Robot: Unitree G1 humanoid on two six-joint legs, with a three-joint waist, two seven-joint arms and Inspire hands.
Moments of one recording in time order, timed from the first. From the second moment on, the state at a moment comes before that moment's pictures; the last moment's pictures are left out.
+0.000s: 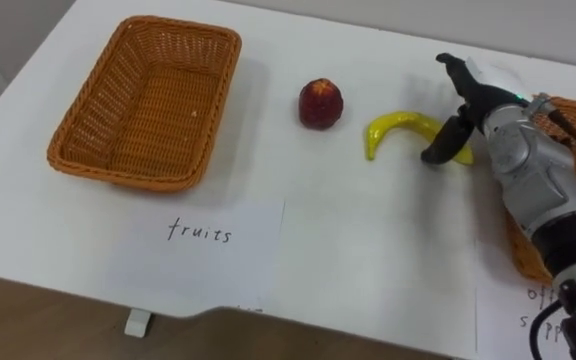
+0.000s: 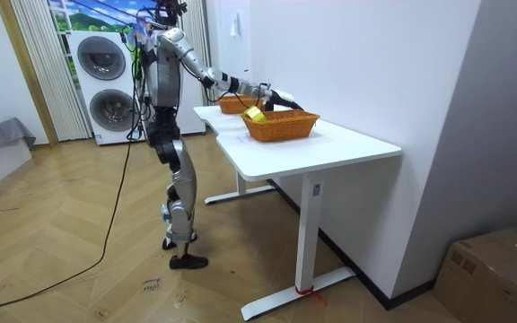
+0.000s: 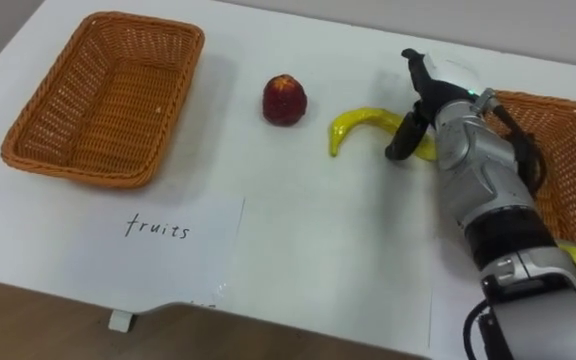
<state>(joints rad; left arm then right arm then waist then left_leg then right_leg) 0.07 0.26 -0.02 1.08 -0.13 0.14 0.04 -0.69 -0.46 0.24 0.76 -0.64 0.16 0.01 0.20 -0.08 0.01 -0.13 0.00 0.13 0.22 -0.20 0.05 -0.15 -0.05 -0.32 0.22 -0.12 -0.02</state>
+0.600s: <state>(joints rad) 0.07 0.27 -0.05 1.08 -0.17 0.14 0.03 -0.70 -0.47 0.28 0.77 -0.64 0.16 0.00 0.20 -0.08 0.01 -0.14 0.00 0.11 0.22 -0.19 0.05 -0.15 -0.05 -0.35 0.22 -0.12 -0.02</state>
